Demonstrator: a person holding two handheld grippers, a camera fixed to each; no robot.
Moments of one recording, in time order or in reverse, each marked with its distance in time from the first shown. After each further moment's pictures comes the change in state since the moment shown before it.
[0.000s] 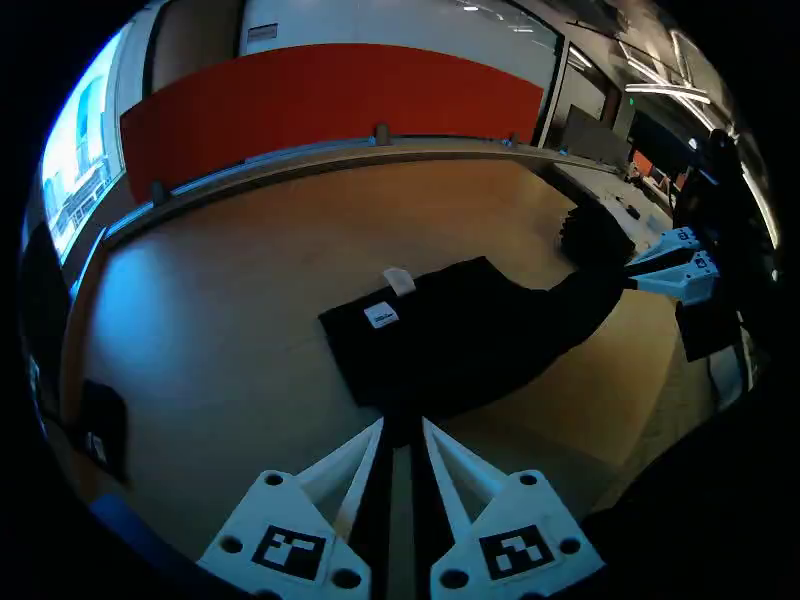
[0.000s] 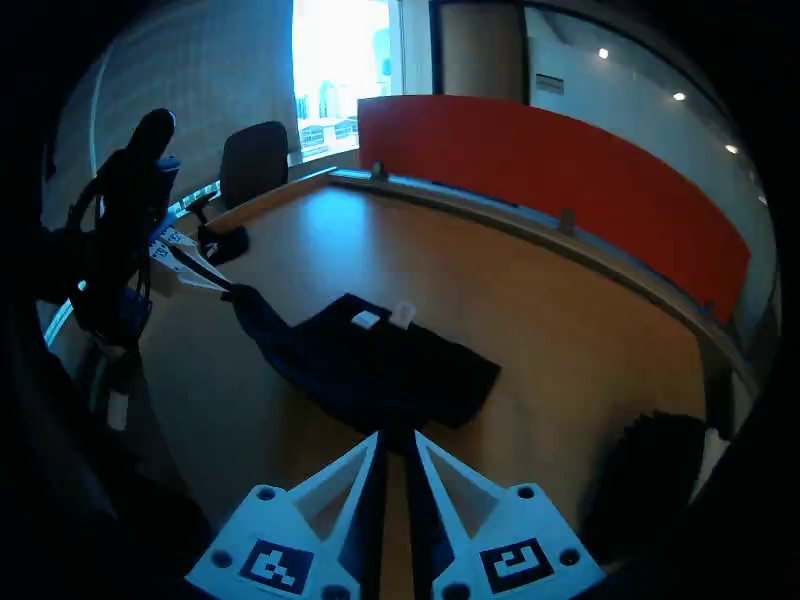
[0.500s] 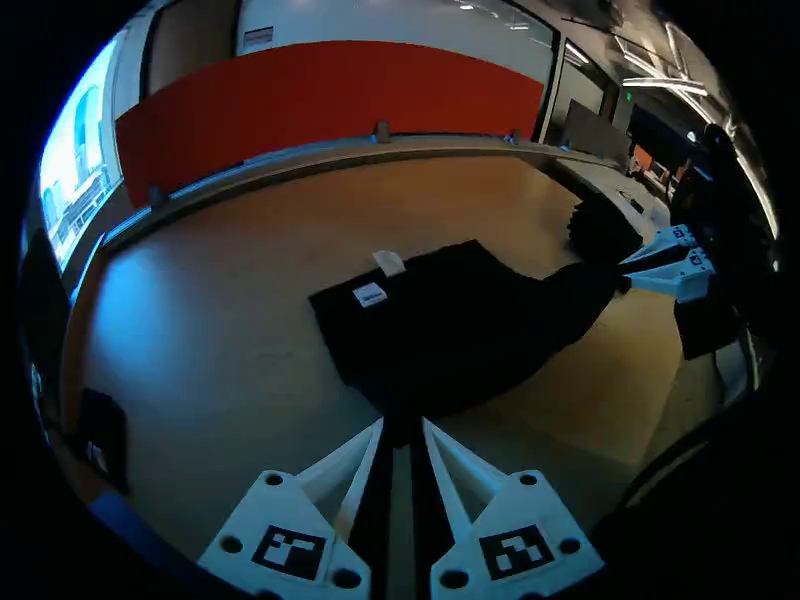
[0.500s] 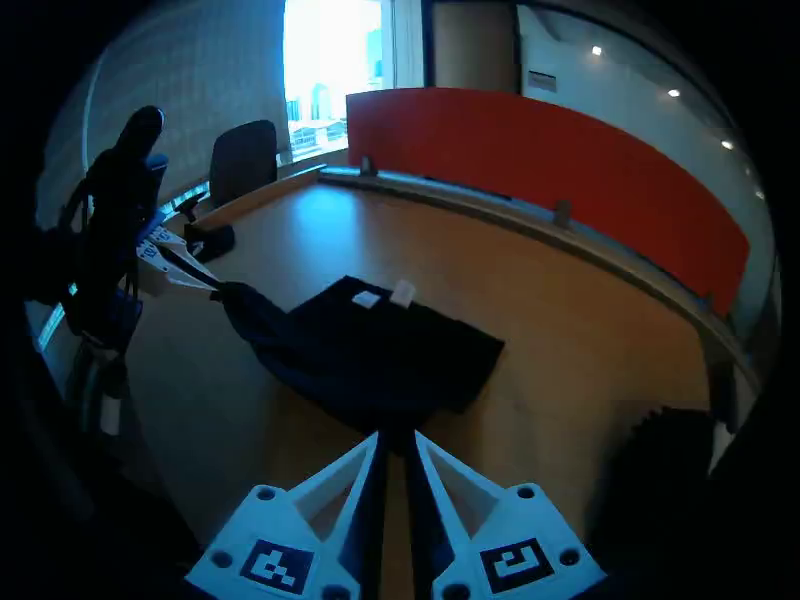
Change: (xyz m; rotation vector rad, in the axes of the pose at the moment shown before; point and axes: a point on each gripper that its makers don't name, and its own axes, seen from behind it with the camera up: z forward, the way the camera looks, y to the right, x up) left arm -0.002 -0.009 0.017 0.012 0.006 0.021; right arm -0.007 0.011 0.026 -0.021 0.006 0.014
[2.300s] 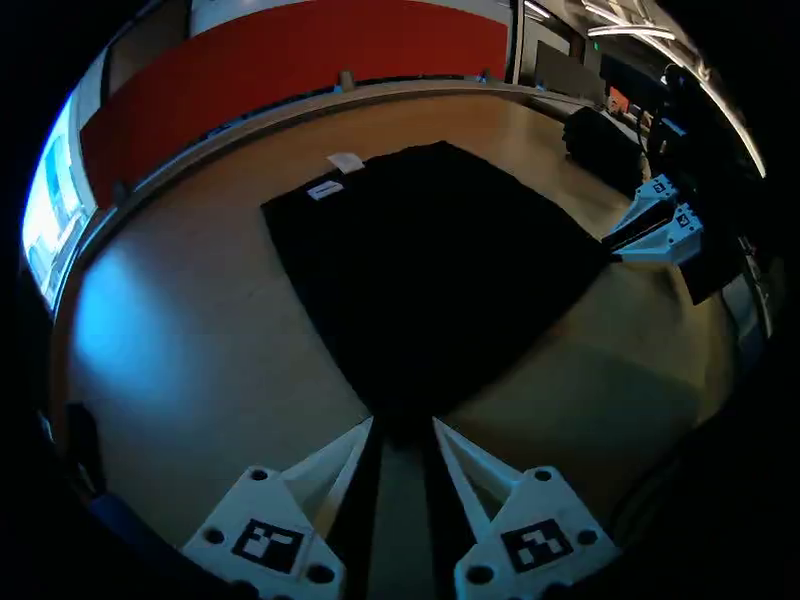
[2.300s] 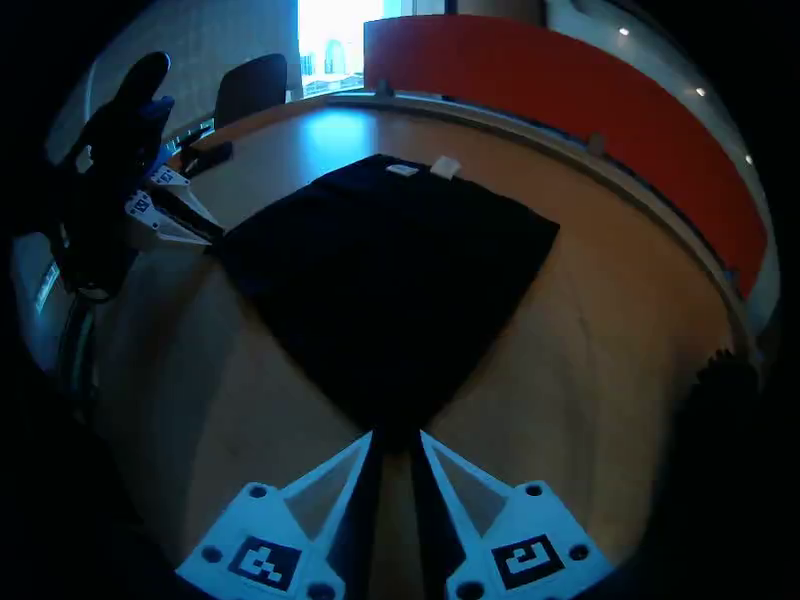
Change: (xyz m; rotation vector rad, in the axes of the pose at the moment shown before) left arm -0.091 -0.015 0.083 -0.010 -0.087 0.161; right arm -0.114 -0.006 0.079 0.019 -0.181 -0.050
